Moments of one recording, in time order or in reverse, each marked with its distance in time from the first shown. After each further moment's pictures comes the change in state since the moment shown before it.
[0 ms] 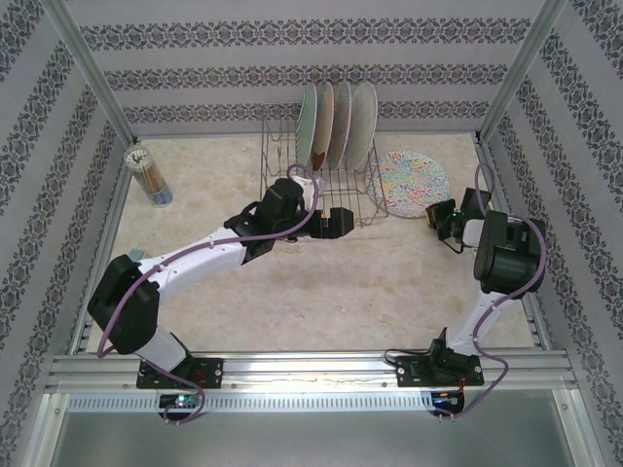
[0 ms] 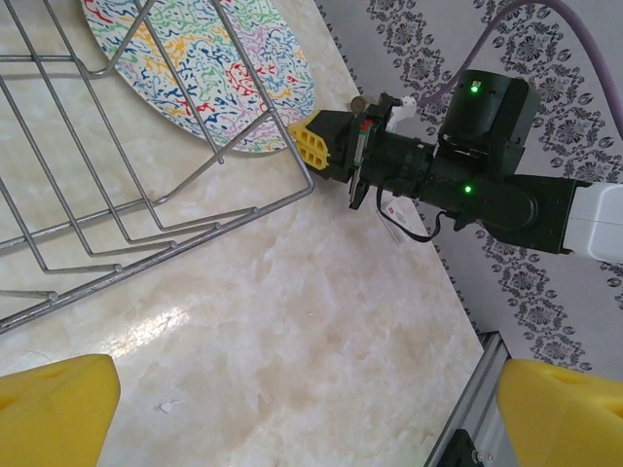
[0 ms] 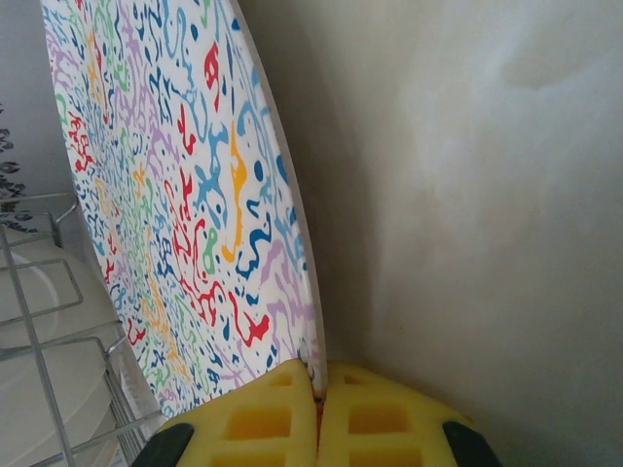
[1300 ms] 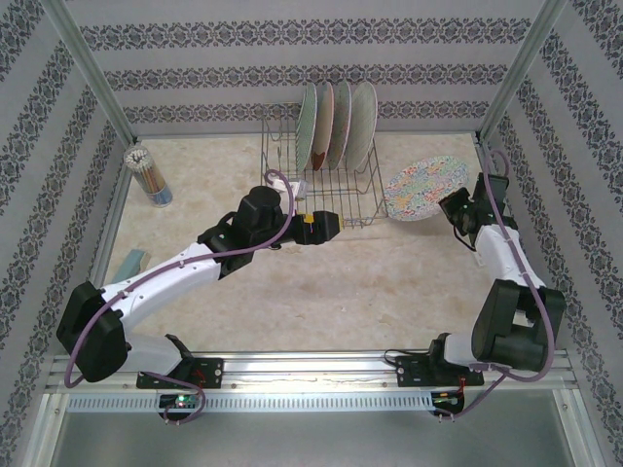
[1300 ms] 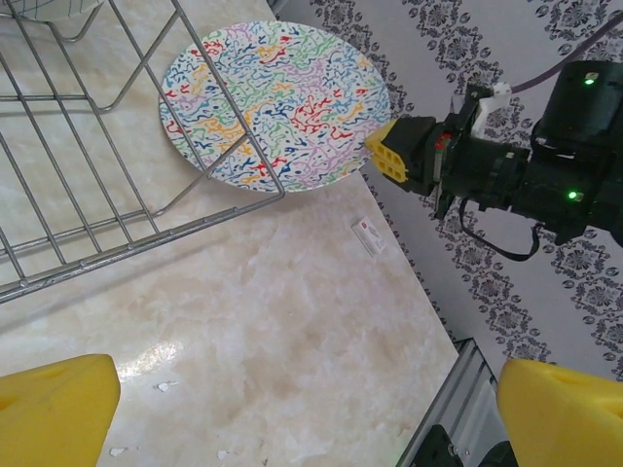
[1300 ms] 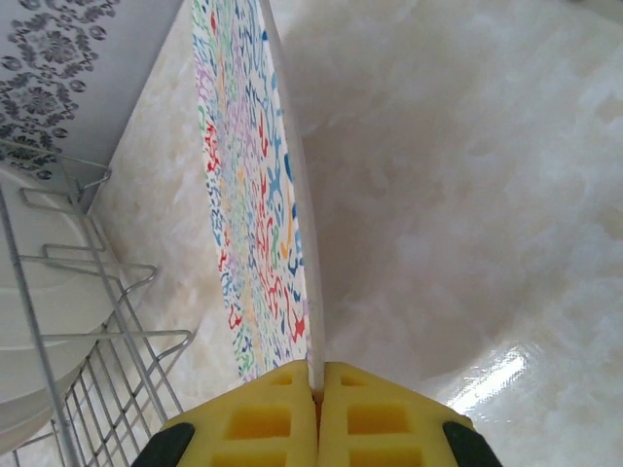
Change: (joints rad) left arm 0.000 -0.210 -0.118 -0.001 -0.030 -0.005; right arm 0.051 -0.516 0.052 -0.536 0.275 -0.307
